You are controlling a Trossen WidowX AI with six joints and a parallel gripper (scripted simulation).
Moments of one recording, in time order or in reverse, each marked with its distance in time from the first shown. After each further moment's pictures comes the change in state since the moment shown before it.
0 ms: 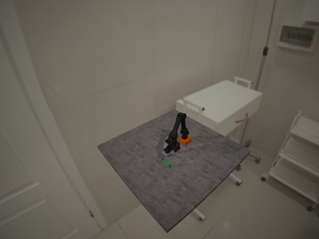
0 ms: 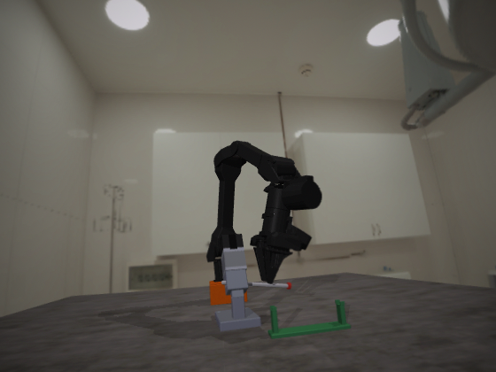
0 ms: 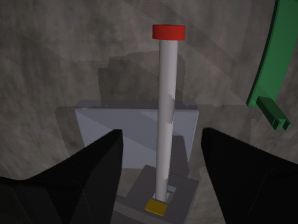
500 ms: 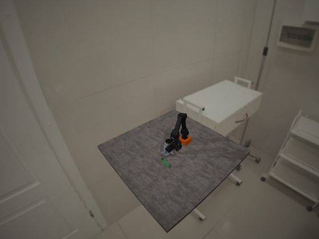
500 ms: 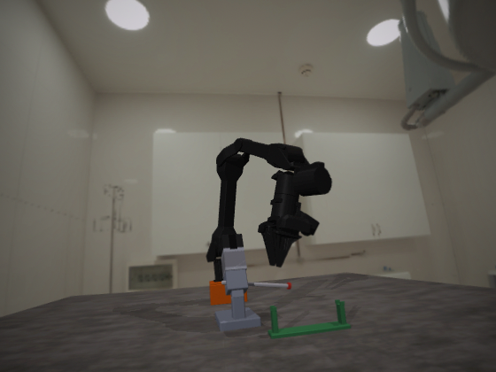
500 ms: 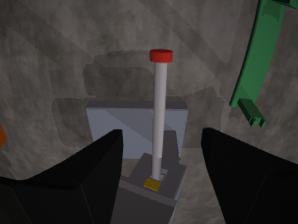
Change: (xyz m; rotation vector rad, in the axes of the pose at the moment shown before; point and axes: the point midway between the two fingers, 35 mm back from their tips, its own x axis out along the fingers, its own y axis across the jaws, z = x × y) arm -0.036 0.000 0.014 -0.007 0.007 -0.006
